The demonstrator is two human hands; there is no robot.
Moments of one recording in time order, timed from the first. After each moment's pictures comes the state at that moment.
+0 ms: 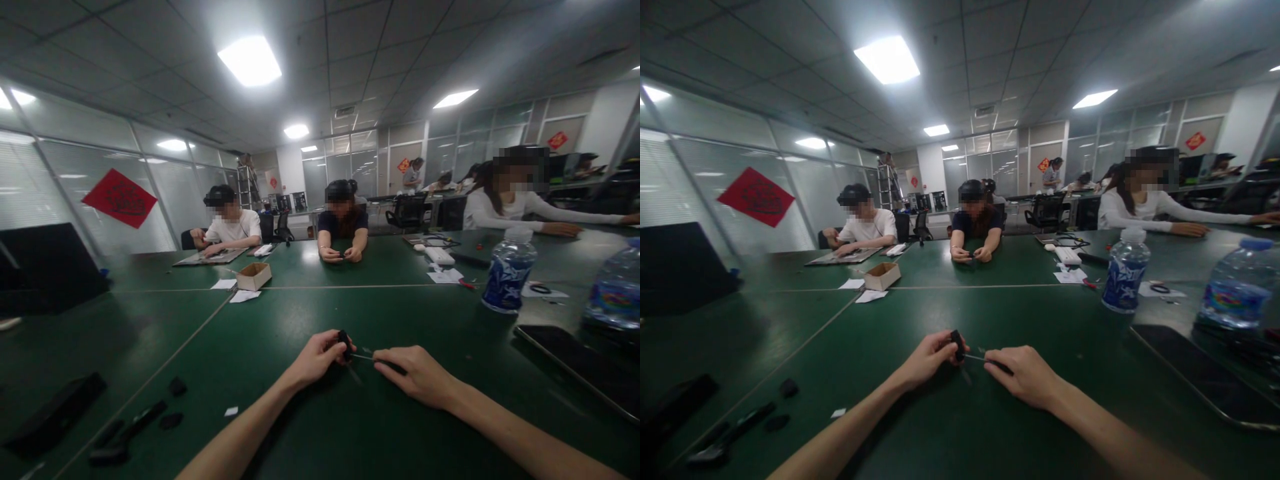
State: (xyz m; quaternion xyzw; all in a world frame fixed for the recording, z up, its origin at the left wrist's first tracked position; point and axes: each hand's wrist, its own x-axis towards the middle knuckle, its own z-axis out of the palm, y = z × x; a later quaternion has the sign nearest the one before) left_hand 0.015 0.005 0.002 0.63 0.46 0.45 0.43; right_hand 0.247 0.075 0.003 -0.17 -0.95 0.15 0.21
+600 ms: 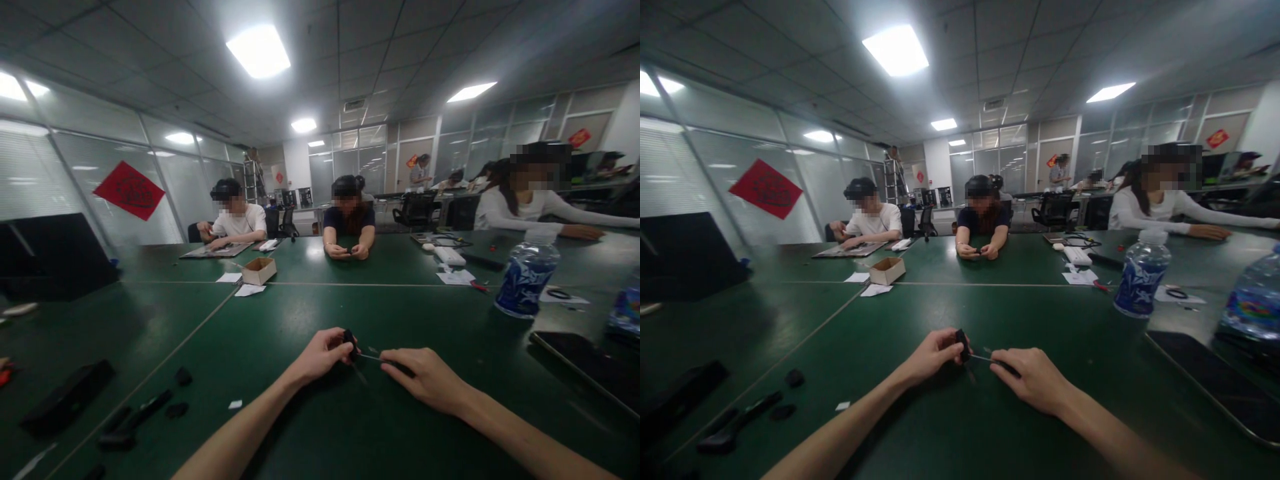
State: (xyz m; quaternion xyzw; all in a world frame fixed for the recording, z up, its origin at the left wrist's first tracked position) left_hand 0.018 0.003 0.008 0.61 0.47 0.45 0.46; right_hand 0.247 0.077 -0.003 -0.18 -0.95 0.14 0.21
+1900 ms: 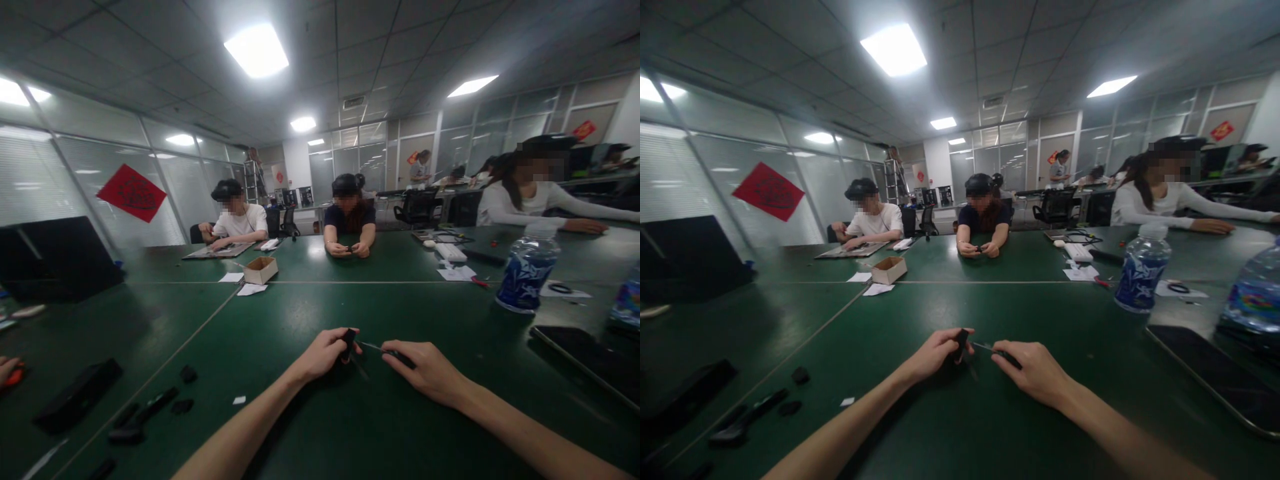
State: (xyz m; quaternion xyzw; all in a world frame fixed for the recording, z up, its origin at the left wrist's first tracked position) left_hand 0.016 0.005 0.005 0.62 0.48 0.42 0.46; right_hand 0.247 0.076 0.001 -0.19 -0.93 0.18 0.25
